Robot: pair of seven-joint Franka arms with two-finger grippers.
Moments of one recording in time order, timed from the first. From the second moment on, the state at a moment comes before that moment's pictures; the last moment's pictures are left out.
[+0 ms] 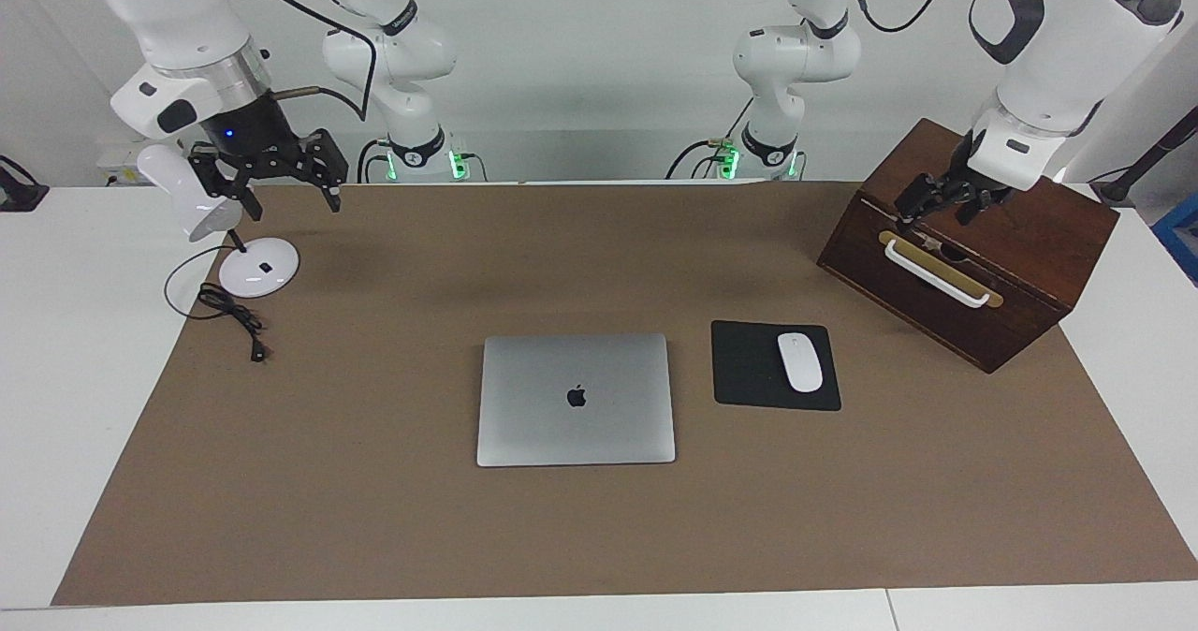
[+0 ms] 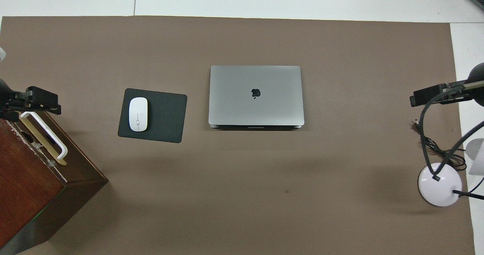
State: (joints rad) left arm -0.04 0.00 0.04 -1.65 -0.02 1.58 -0.11; right arm 0.07 -0.01 -0.06 -1.54 0.02 1.58 -0.07
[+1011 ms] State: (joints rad) left arm 0.00 -0.01 0.00 -1.68 -0.02 1.59 -0.10; right arm 0.07 -0.01 -0.06 -1.54 0.02 1.58 -0.07
